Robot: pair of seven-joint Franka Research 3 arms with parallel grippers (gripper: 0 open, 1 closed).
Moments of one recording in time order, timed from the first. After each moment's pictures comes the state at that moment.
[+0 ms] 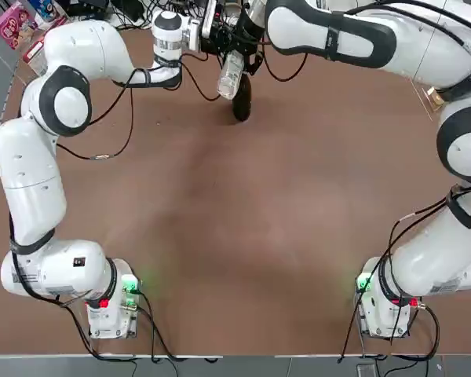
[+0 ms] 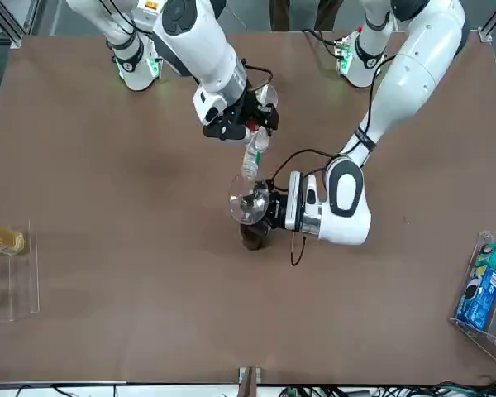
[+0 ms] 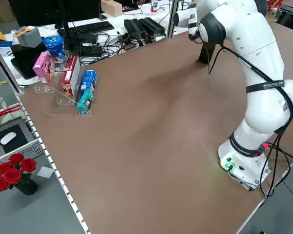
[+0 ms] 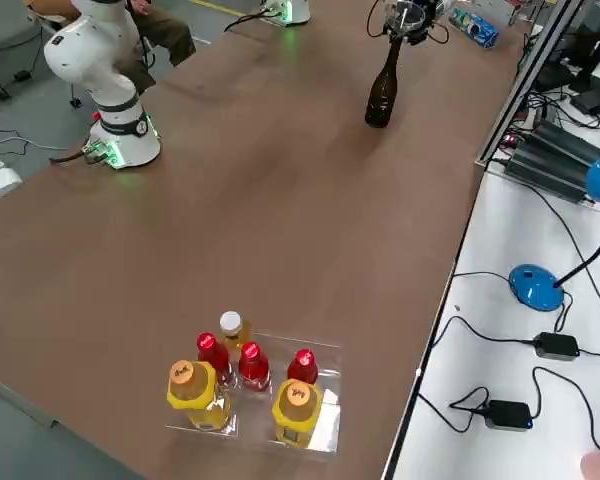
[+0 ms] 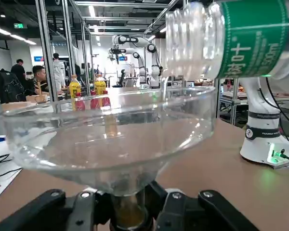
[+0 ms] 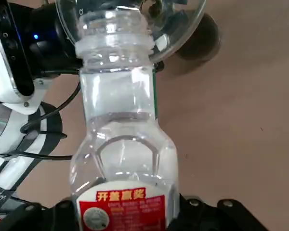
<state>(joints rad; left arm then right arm) 0.01 0.83 -0.67 -1.45 -1.22 2.10 2.15 0.08 0.43 0.87 -1.49 -0.03 2.13 1.17</state>
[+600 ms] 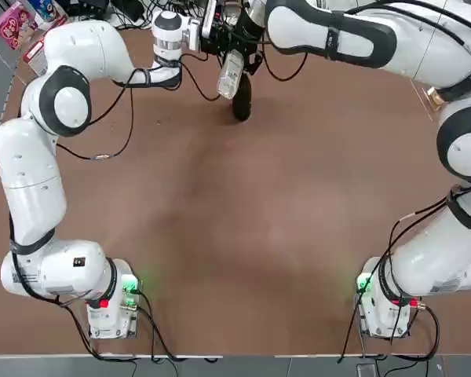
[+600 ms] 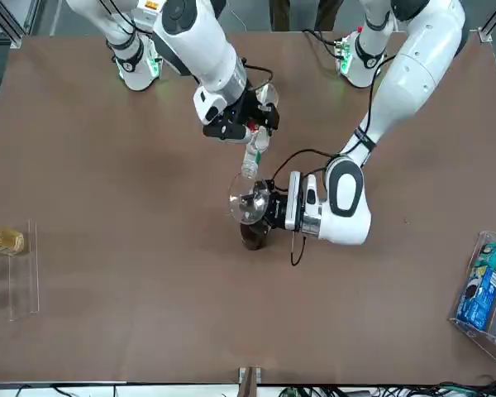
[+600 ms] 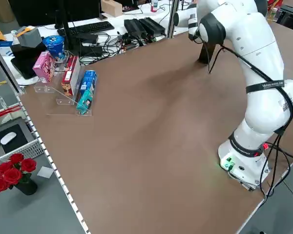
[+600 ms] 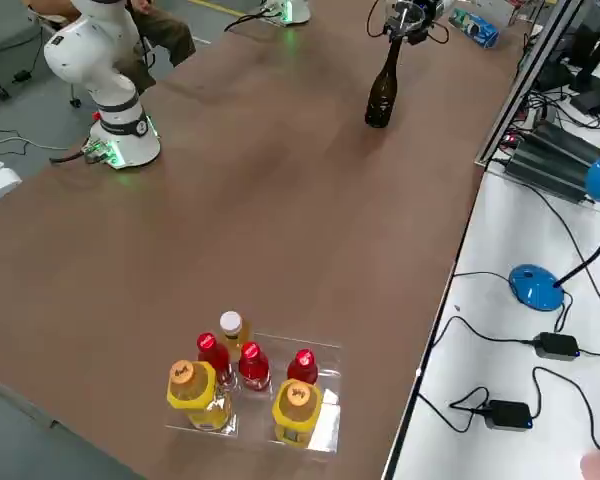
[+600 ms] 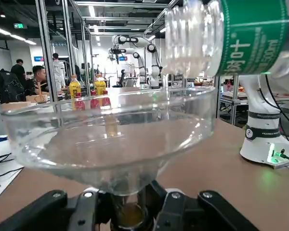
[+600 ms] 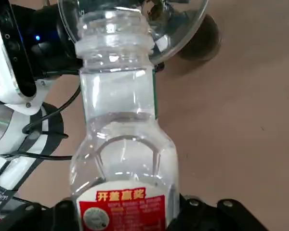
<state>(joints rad) 0.01 0.83 -0.67 -1.45 -1.22 2.10 2.15 0.08 0.43 0.87 -1.48 -0.03 2.12 1.17</state>
